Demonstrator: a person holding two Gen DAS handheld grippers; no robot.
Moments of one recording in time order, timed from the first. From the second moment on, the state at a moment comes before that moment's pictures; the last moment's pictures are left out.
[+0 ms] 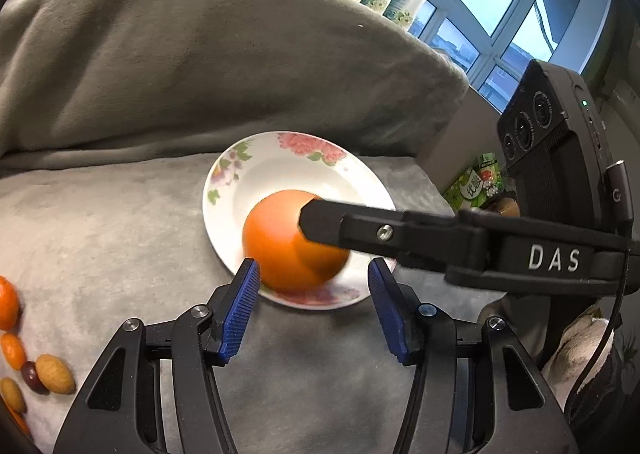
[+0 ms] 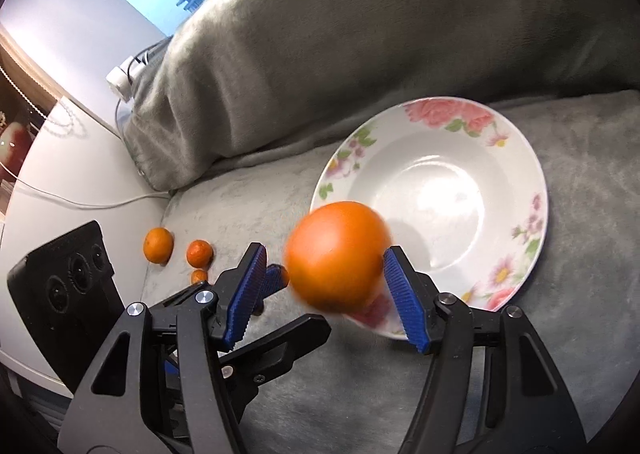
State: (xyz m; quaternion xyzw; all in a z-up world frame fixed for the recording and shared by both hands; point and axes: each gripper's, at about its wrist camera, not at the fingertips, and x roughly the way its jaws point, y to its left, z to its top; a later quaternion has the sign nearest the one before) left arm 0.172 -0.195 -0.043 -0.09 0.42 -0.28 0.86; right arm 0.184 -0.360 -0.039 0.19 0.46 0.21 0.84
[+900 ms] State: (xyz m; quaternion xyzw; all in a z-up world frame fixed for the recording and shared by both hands) left arm 0.132 -0.140 -0.014 -0.05 0.37 -0.22 0.90; right arm 0.132 -0.362 0.002 0.09 0.36 0.11 0.92
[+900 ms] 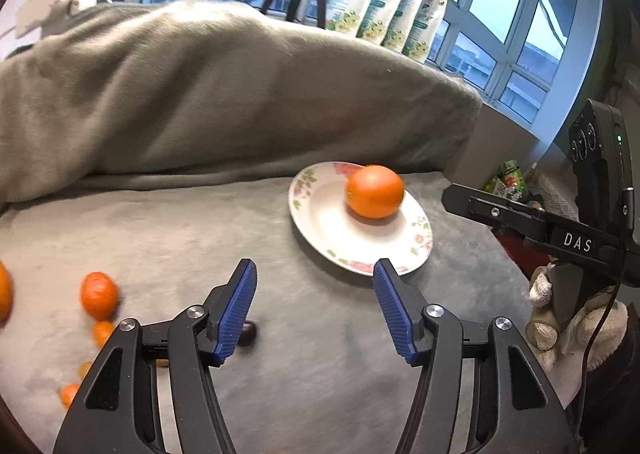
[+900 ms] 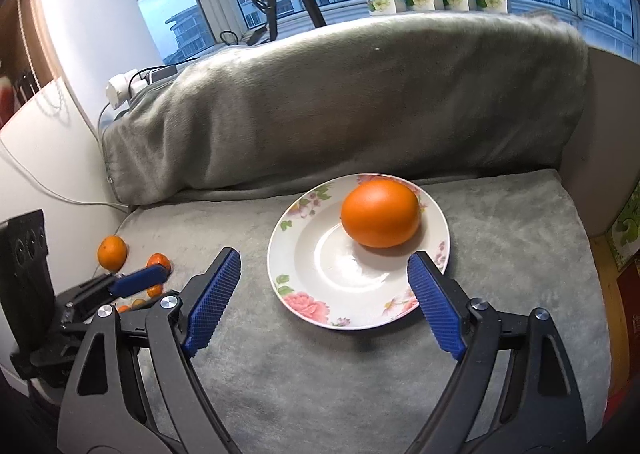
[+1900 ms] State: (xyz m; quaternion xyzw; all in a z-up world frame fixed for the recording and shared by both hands) left arm 0.081 0.027 -0.045 -0.08 0.38 -0.06 0.92; right arm 0.114 -0.280 -0.007 0.00 0.34 0.17 0.92
